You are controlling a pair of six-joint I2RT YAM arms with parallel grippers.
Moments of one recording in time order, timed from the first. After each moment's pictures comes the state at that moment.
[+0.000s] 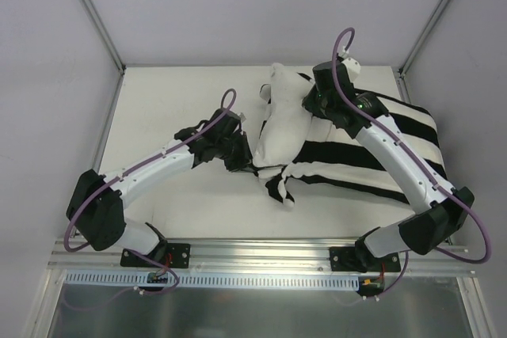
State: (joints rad) left arm -0.71 1.43 1.09 -0.55 0.29 -0.89; right arm 0.59 1.44 1.54 -0.76 0.39 0.83
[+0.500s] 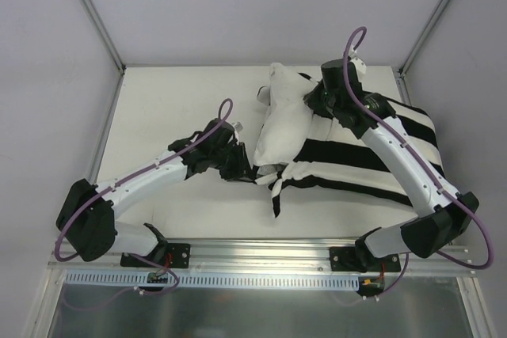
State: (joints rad) left arm -0.72 1.35 0.93 -0.47 0.30 -0.86; right arm 0.54 1.42 1.55 -0.75 0.33 0.89
